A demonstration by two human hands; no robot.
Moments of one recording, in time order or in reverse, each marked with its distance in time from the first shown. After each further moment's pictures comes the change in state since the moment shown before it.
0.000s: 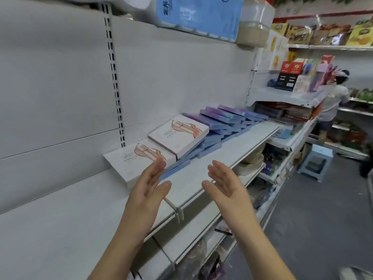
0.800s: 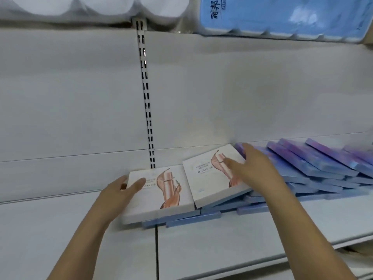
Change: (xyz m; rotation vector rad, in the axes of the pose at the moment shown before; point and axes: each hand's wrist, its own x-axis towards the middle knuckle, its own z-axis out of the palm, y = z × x) left_hand 0.118 -0.029 -0.056 0.699 0.630 -0.492; right_hand 0.311 0.017 0.008 -0.641 -0.435 -0.182
